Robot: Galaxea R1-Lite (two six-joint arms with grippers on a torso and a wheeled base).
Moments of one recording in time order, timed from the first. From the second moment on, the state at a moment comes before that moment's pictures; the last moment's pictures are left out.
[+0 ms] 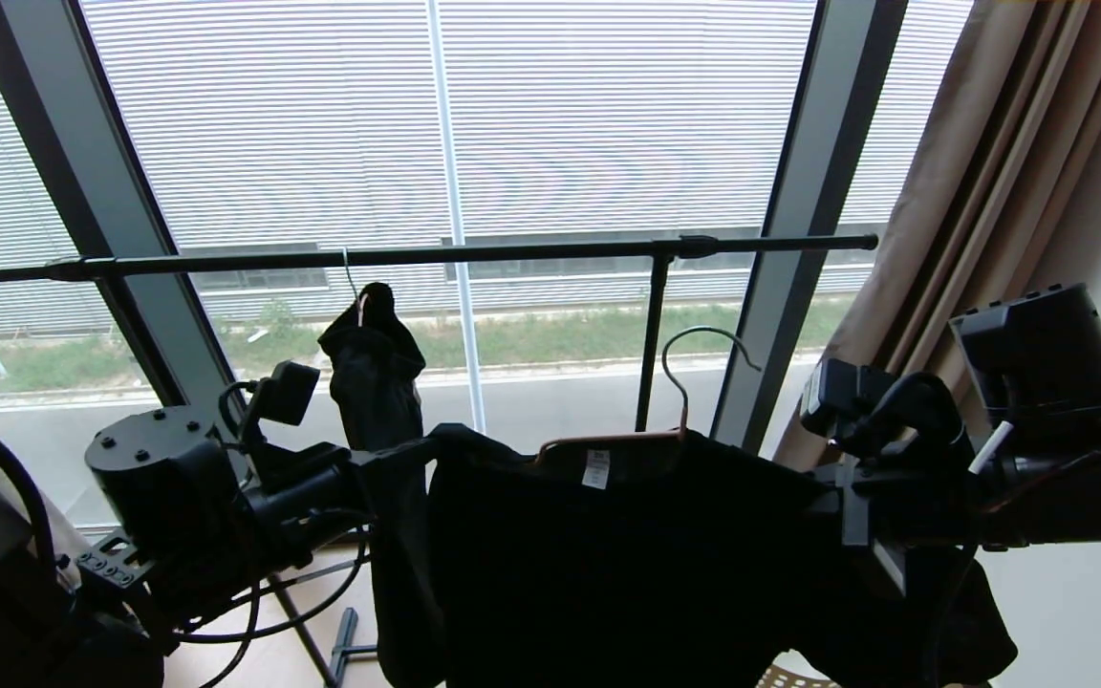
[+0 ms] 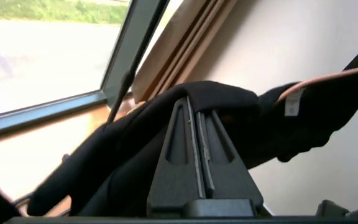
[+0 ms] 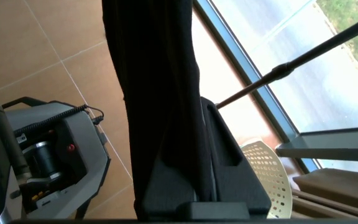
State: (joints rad) left arm -0.35 1.88 -0.37 -1.43 -0.43 -0.44; right arm 0.44 1.55 -0.87 0.07 0.36 -0.52
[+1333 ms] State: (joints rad) left arm -0.55 1.62 -0.43 -1.08 -0.28 -0.34; right arm 0.56 1.66 -0.71 -0.37 0.11 -0.44
